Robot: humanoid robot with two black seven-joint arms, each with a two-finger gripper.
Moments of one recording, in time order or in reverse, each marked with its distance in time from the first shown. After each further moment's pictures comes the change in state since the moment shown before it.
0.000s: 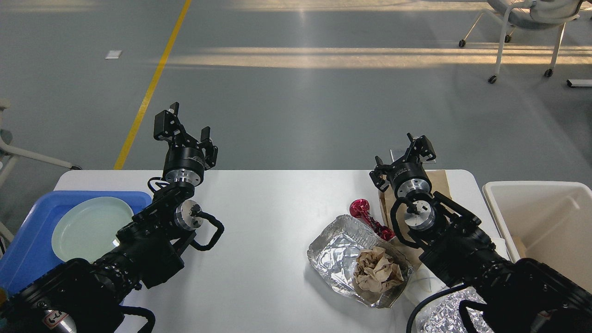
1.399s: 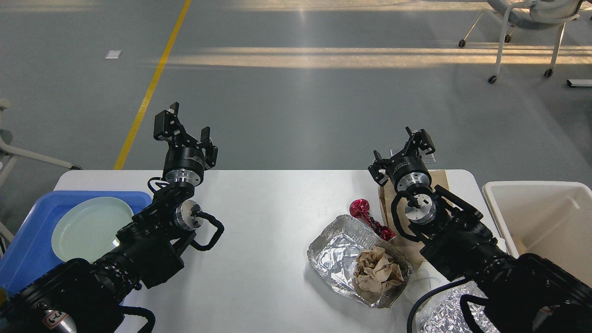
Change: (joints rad) left arm 0.000 0.000 0.000 0.000 0.000 0.000 0.000; right arm 0.023 -0.010 0.004 0.011 0.001 0.001 -0.023
